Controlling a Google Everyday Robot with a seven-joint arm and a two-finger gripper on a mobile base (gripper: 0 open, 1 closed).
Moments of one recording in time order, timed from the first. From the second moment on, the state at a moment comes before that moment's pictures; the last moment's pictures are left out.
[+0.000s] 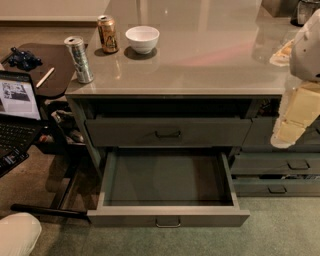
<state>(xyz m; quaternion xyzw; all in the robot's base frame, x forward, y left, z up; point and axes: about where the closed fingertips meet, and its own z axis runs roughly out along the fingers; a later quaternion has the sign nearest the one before) 0.438 -0.217 0.976 -0.60 0.78 -0.03 0.16</state>
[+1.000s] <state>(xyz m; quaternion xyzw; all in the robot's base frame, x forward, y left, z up) 0.467 -0.194 0.972 -0.57 0.79 0.02 0.22</state>
